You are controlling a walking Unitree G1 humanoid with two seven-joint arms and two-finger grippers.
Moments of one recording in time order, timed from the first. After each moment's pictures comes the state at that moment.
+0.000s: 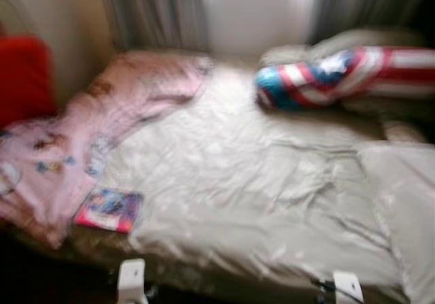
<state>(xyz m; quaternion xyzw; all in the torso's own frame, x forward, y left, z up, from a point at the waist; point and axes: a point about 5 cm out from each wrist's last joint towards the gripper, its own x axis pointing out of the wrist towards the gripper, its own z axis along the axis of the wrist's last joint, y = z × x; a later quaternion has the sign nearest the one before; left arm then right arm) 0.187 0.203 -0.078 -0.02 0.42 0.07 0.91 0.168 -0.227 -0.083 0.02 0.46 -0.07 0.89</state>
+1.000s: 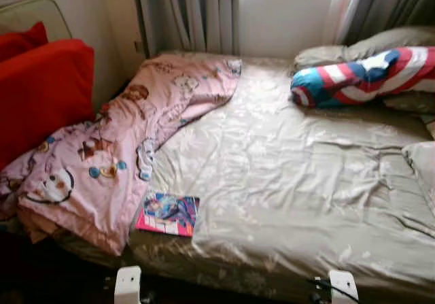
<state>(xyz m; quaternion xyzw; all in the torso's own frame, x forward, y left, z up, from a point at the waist) 0.194 0.208 -0.074 -0.02 0.41 0.07 0.91 0.168 -0.225 -0.084 0.02 0.46 -0.07 0.89</state>
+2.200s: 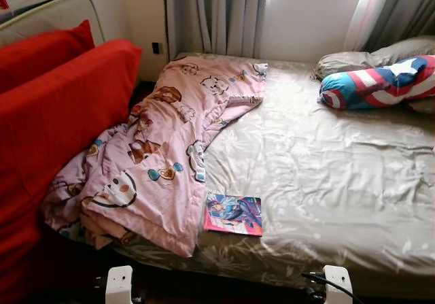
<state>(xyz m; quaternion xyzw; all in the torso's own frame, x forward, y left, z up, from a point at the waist) 0.187 0.212 -0.076 -0.02 0.41 0.08 0.91 0.171 -0.219 -0.084 0.03 0.45 -0.07 0.89</state>
